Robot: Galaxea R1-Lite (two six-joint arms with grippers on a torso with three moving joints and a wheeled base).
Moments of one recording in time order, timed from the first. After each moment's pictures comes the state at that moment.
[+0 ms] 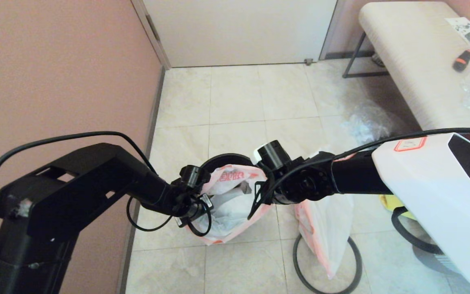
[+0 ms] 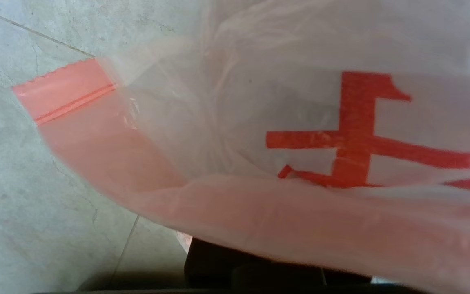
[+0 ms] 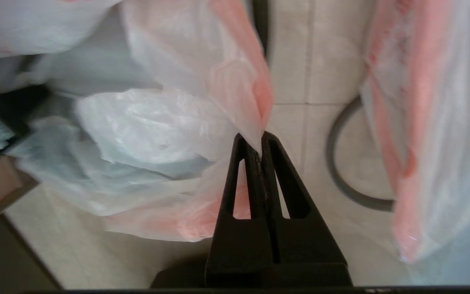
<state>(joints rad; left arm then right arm) -0.37 2.35 -1.29 -0.12 0.23 -0.79 0.70 2.31 -1.79 0.29 -0.33 0.54</state>
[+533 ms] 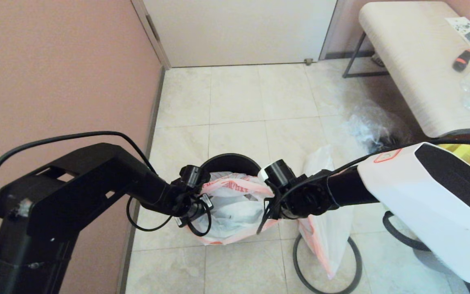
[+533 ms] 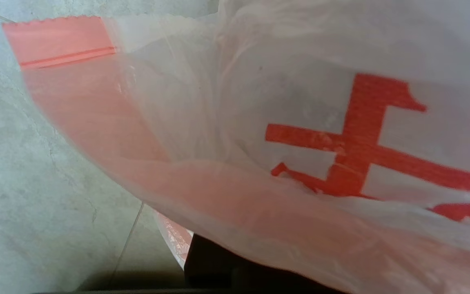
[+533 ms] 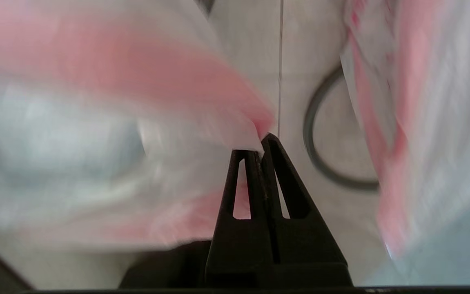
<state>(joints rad) -0.37 2.35 -1.29 -0.12 0.23 -0.79 0.66 2.37 -1.67 0.20 -0.33 0.52</state>
